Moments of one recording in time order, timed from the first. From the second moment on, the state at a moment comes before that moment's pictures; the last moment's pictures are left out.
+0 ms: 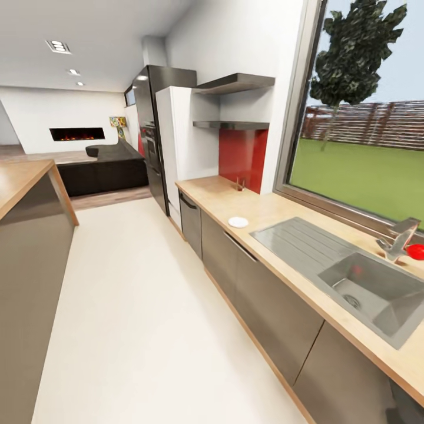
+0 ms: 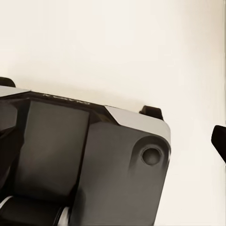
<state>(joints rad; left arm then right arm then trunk) -0.05 0.08 0.34 -0.11 -0.12 -0.13 -0.07 -0.34 0.13 0.42 -0.03 -0.25 0.08 -0.03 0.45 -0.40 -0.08</state>
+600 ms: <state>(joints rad) -0.05 0.08 0.34 -0.11 -0.12 -0.13 -0.07 -0.34 0.13 0.42 -0.03 -0.25 0.07 -0.03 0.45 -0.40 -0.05</state>
